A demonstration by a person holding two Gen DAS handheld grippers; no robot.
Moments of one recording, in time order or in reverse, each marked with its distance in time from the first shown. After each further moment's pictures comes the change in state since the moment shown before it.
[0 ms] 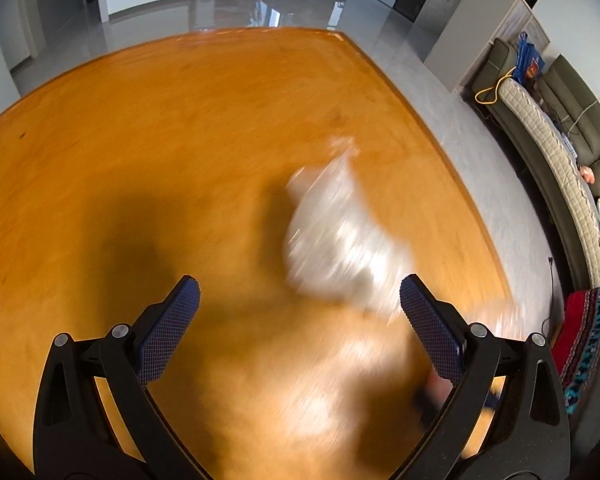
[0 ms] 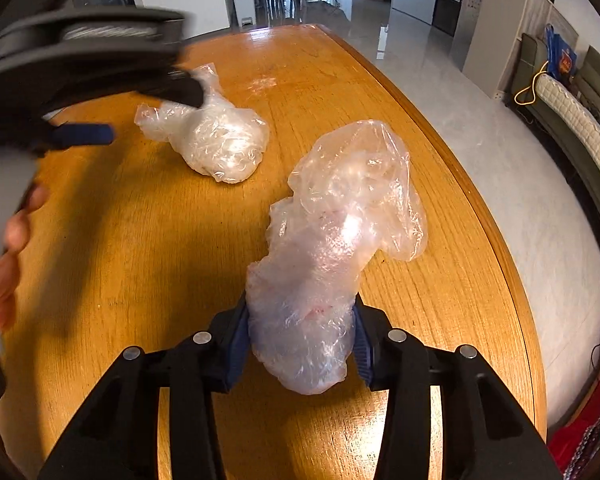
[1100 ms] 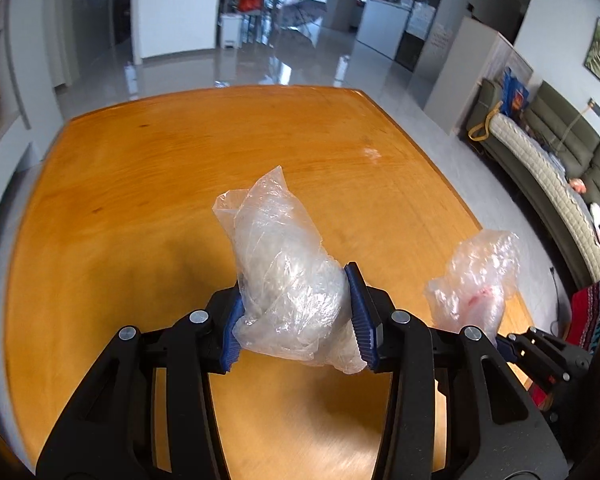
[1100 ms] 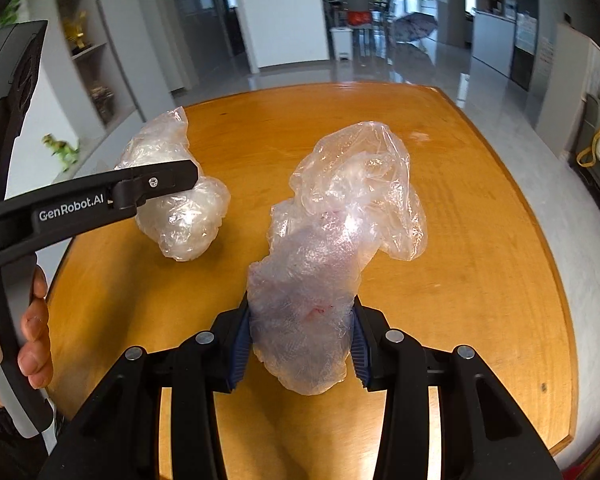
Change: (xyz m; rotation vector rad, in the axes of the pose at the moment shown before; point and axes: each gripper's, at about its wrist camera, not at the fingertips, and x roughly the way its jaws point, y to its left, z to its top) left arm -0.170 0.081 -0.148 -0.006 -0.237 0.057; right arm -0.129 0.133 -0.074 -0.203 -0.136 0.262
